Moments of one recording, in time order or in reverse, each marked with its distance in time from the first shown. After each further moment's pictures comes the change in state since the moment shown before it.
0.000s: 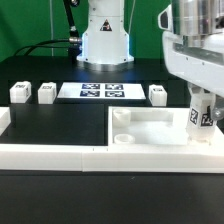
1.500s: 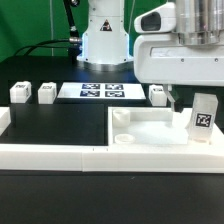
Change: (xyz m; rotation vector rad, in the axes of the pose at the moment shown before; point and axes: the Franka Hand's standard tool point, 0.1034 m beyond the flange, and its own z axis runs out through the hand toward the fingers) arm 0.011 -0.007 -0.006 -0.039 0.042 -0.974
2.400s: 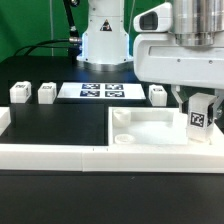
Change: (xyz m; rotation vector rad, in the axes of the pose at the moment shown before) arm 0.000 0.005 0.002 0.006 -0.002 0.423
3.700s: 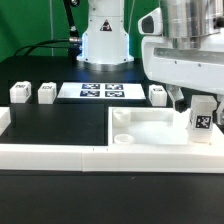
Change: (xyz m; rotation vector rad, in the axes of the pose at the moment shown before) arm -0.002 0.003 0.004 0.028 -0.030 0.084
